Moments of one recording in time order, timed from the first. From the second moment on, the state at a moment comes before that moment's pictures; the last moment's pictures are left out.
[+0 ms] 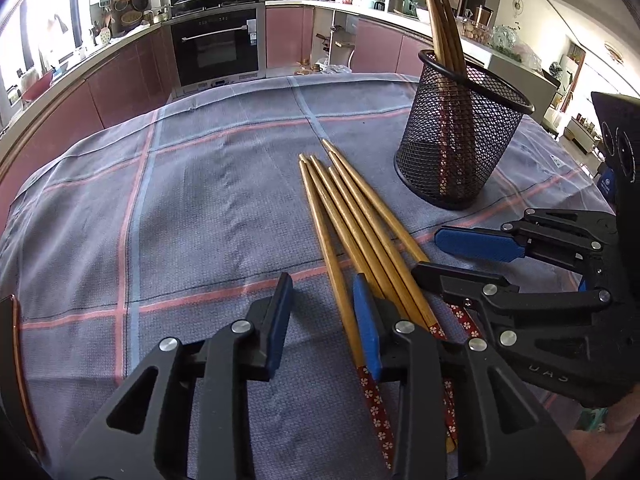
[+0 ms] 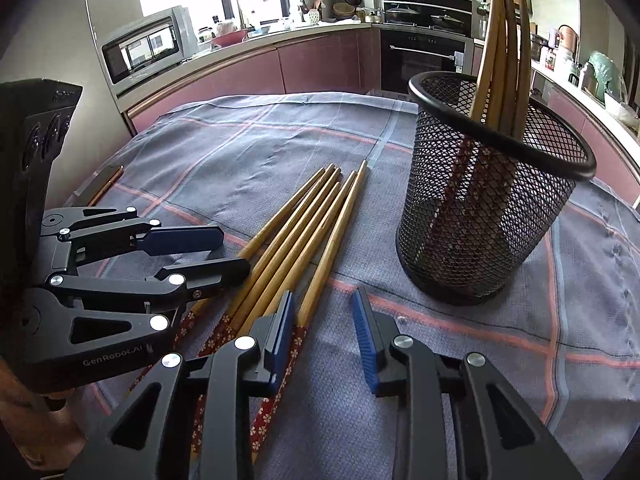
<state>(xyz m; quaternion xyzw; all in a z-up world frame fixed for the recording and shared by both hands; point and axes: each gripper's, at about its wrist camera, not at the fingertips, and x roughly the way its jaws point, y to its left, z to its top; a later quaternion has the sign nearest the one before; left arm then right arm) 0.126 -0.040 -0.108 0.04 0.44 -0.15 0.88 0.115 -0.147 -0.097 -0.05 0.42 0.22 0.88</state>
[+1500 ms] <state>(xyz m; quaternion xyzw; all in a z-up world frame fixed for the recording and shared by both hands) 0.129 -0.034 -0.111 -0.01 0.46 -0.21 0.86 0.129 -0.155 -0.099 0.01 0.44 0.27 0.85</state>
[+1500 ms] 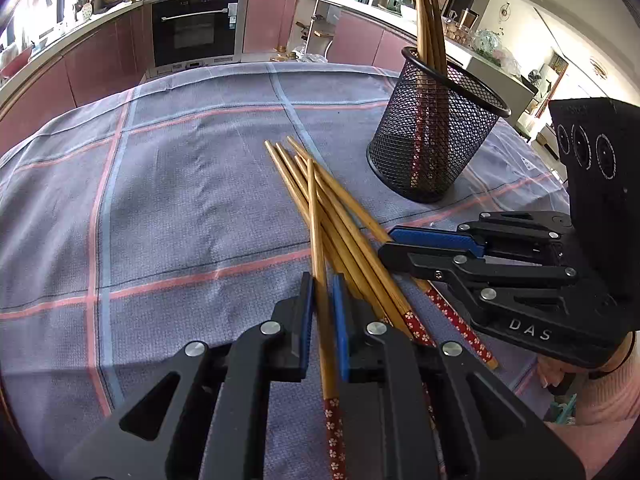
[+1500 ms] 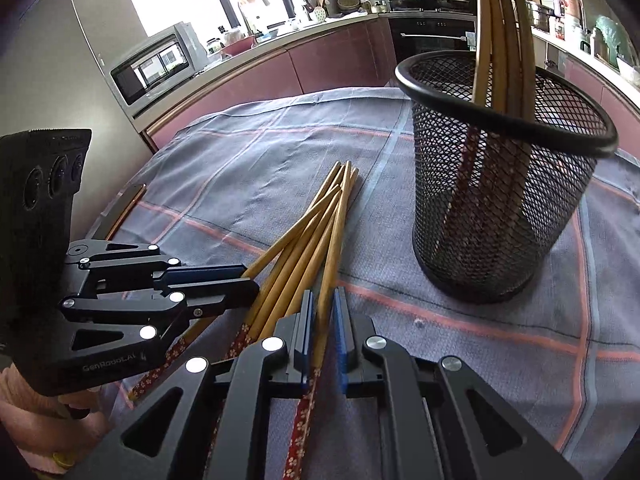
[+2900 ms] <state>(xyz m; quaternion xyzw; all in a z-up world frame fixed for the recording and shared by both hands) 0.095 -0.015 0.020 -0.08 0.34 -0.28 0.89 0.092 -0.236 -0.010 0.11 0.29 0.34 0.89</state>
